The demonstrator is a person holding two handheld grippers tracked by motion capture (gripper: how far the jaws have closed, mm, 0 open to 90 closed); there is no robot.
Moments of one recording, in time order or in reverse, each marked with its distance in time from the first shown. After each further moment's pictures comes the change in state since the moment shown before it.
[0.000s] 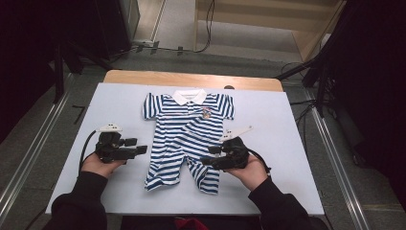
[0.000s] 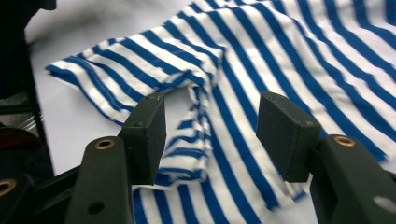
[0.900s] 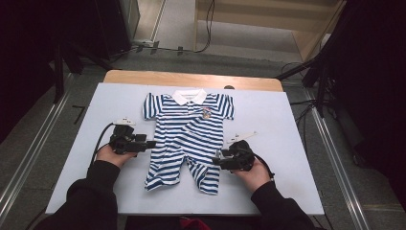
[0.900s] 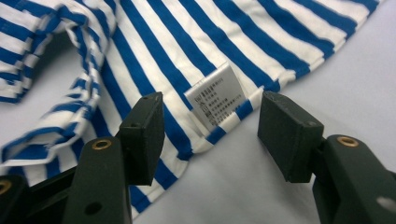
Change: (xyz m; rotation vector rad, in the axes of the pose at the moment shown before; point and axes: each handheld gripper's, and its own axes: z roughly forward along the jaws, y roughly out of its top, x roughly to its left) left arm 0.012 0.012 0.044 0.055 -0.003 0.001; right arm -0.032 -0.036 0.017 0.069 -0.172 0.120
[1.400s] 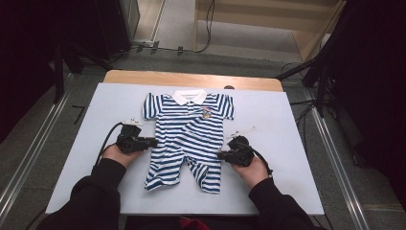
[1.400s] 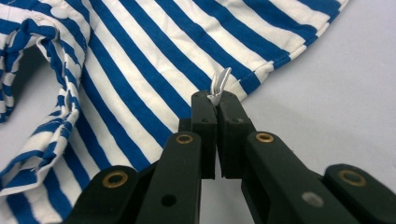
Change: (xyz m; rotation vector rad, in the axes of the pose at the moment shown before) left arm -0.008 0.005 0.012 0.050 0.005 0.008; right arm -0.006 0.013 0.002 0.091 -0.011 0.113
